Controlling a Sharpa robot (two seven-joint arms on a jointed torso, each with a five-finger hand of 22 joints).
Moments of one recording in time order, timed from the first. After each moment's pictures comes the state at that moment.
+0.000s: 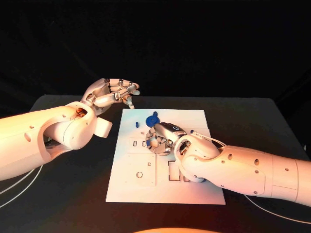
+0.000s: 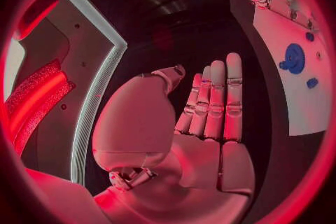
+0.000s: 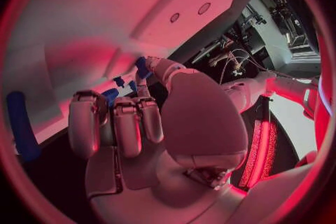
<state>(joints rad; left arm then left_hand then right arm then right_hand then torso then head) 1.24 -0.99 0.01 1.65 -0.21 -0.30 0.37 1.35 -0.16 0.52 0.23 0.06 0.81 0.20 0.33 0.37 1.10 0.13 0.15 0.14 1.02 0.06 0.79 0.74 0.18 0.96 0.16 0.86 0.39 1.12 -0.48 -0.13 1.48 -1.44 -0.46 -0.31 1.35 -0.18 0.50 0.11 0.26 0.99 0.14 0.17 0.47 1.46 0.06 1.50 1.31 1.47 -0.01 1.57 1.31 0.05 1.46 0.10 1.40 1.31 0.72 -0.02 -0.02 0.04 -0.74</state>
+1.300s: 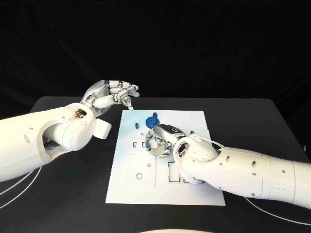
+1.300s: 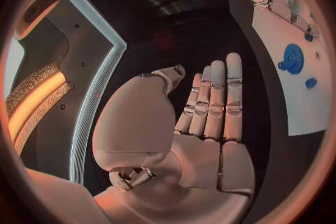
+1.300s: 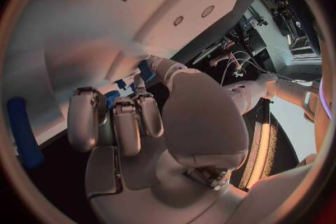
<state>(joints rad) 1.24 -0.99 0.01 1.64 -0.21 -0.29 0.36 1.35 -0.16 0.52 0.23 0.06 0.81 0.20 0.33 0.37 1.10 0.13 0.15 0.14 1.02 0.06 0.80 0.74 0.18 0.96 0.16 0.87 0.39 1.11 -0.47 -0.13 1.46 -1.46 -0.46 -0.32 1.32 -0.22 0.49 0.11 0.18 0.89 0.17 0.12 0.45 1.43 0.09 1.42 1.31 1.47 0.01 1.57 1.31 0.05 1.43 0.12 1.34 1.31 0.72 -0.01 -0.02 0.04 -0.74</state>
